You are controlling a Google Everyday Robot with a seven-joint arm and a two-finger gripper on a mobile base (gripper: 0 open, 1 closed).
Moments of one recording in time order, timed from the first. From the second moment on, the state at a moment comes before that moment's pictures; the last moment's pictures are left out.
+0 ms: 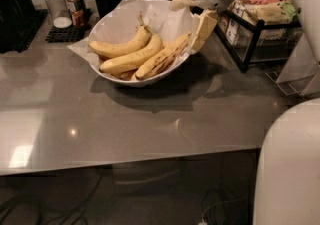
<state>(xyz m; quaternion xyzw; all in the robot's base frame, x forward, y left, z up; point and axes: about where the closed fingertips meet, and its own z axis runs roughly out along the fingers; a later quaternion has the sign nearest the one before) 0.645 -0.065 0.944 -0.78 0.55 0.12 0.27</state>
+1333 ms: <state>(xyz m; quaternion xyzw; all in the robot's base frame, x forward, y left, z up) 0.647 -0.031 0.951 -0.77 0.56 0.13 0.28</state>
